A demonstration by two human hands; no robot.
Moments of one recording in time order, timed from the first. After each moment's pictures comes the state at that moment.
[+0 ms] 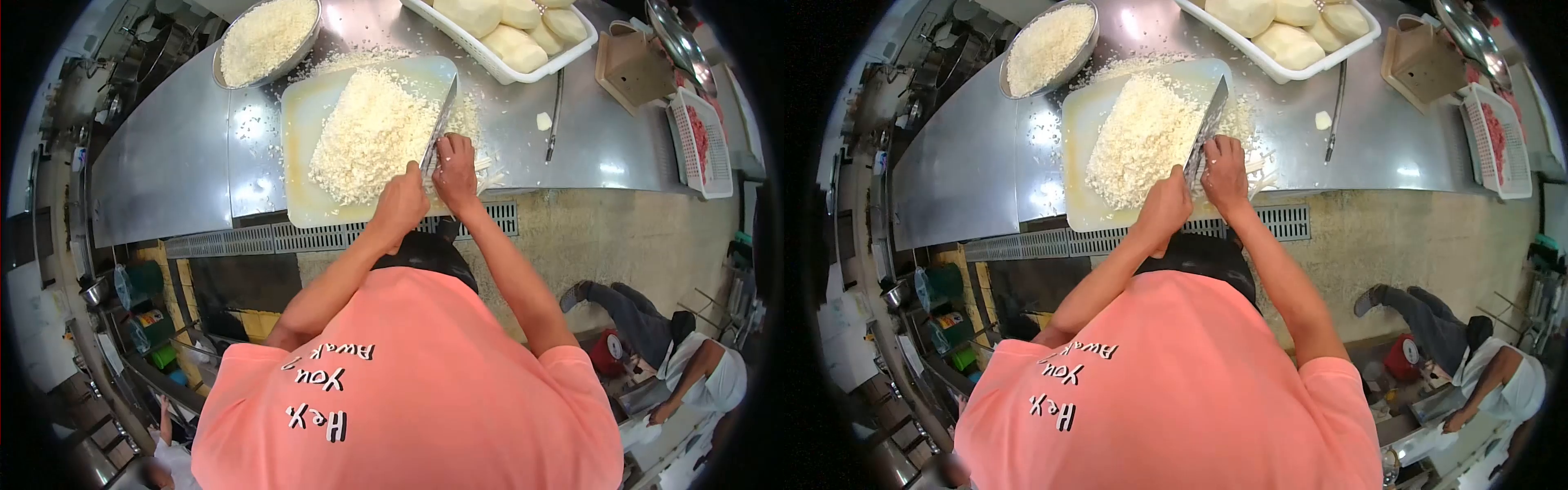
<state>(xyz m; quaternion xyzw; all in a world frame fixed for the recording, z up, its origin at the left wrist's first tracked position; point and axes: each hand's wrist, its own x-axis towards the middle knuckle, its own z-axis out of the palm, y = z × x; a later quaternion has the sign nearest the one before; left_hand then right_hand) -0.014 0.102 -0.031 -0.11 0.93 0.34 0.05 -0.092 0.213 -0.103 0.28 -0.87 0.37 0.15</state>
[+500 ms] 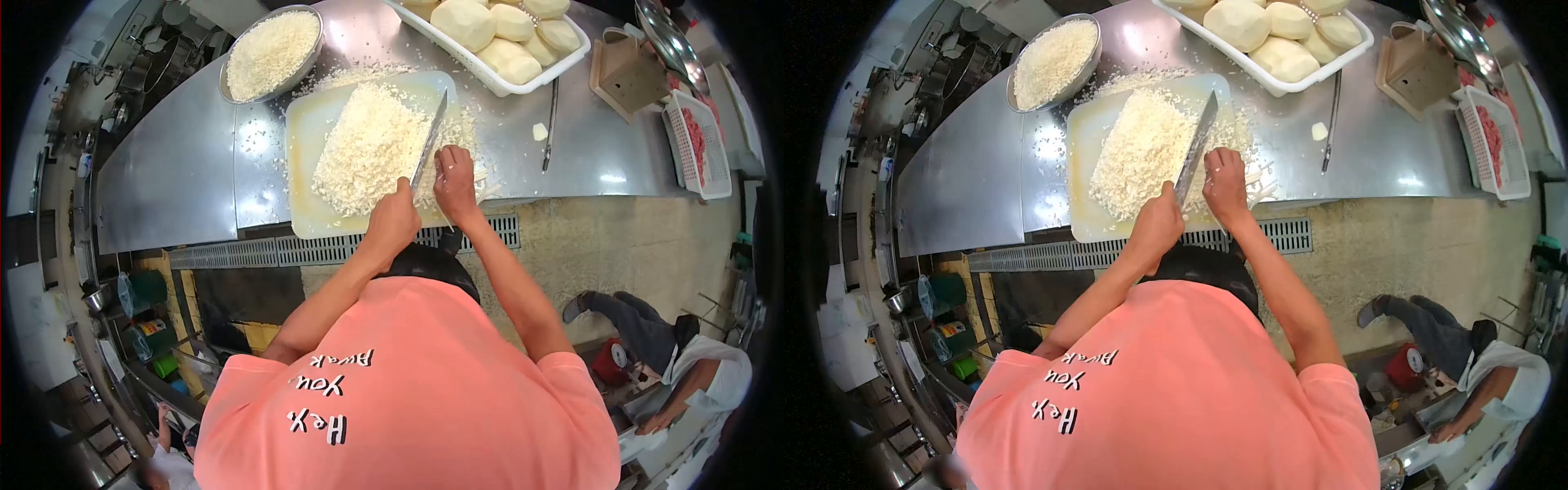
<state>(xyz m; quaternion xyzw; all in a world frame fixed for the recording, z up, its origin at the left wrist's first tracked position) -0.007 0.097 -0.024 -0.12 0.94 0.31 0.06 -0.098 0.214 -0.104 0.27 -0.85 0.42 0.16</state>
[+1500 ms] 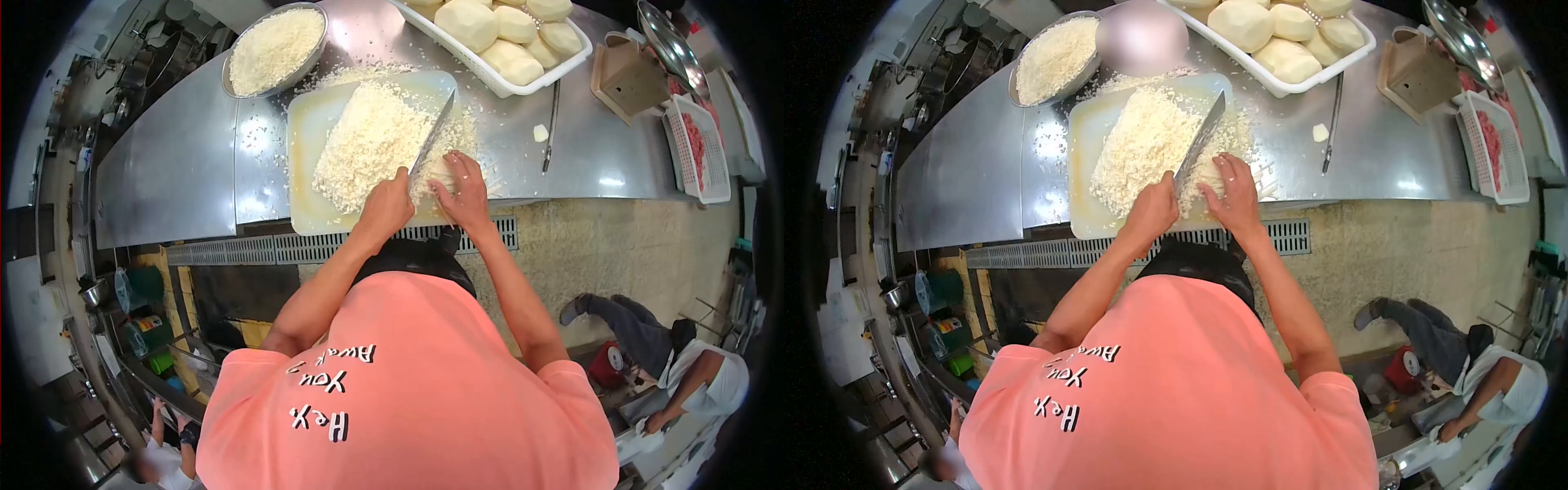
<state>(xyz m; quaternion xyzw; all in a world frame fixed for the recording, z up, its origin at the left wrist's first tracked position) -0.011 0.078 -0.033 -0.07 0.95 0.29 0.04 -0.076 0.241 -0.086 0.28 -0.84 0.45 0.10</state>
